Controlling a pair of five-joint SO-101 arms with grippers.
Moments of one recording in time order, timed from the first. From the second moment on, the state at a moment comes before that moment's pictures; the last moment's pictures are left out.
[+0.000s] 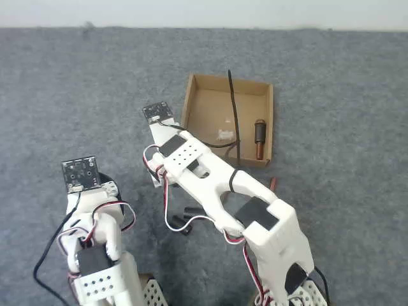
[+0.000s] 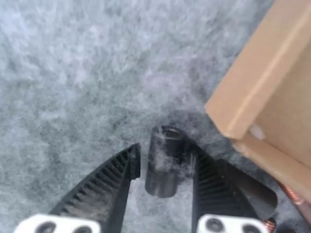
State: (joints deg) left arm -23.8 -103.3 96.9 56.1 0.3; right arm -48.5 28.9 -3.5 60.6 -22.2
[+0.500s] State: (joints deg) left arm -23.8 -103.3 96.9 56.1 0.3; right arm -48.4 31.2 -7.3 64.7 -22.2
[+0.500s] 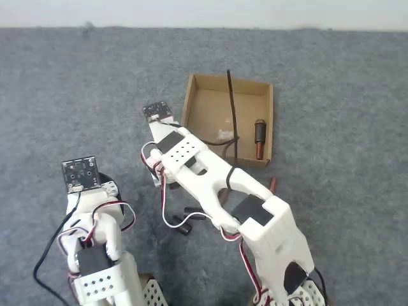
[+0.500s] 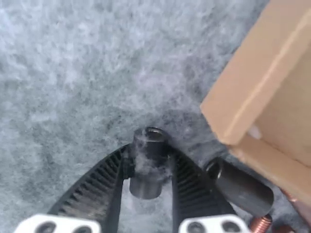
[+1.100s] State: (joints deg) left arm -23.8 -103.3 96.9 56.1 0.3; right arm -42.0 20.0 -7.5 84.7 -12.2
